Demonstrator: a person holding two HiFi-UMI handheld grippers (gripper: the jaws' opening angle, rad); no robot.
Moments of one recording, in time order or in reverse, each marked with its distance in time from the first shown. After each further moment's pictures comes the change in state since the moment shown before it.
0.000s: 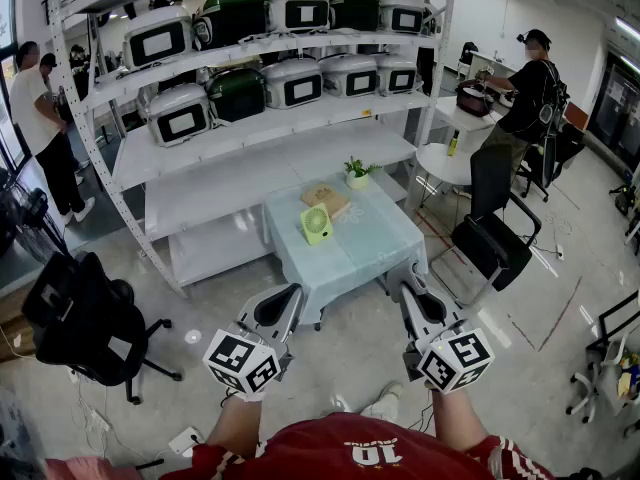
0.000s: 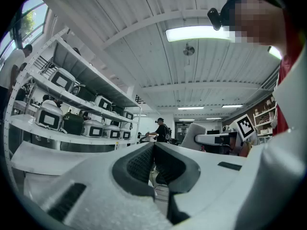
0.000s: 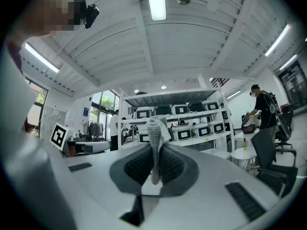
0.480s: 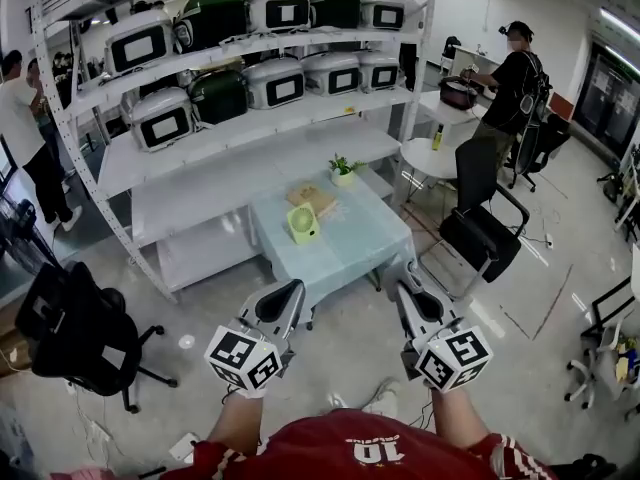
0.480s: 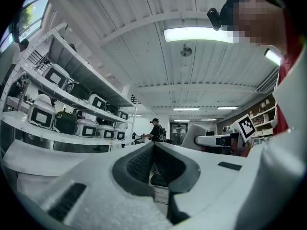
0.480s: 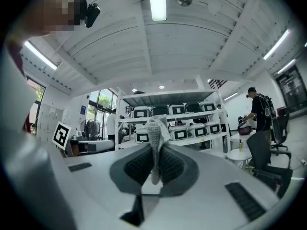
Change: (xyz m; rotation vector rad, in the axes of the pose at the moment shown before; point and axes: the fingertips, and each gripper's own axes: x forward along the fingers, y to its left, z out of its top) left arm 0.021 -0.013 0.000 -0.005 -0.007 -0.055; right arm -0.011 -0.006 0.002 -0.015 0.008 -0.029
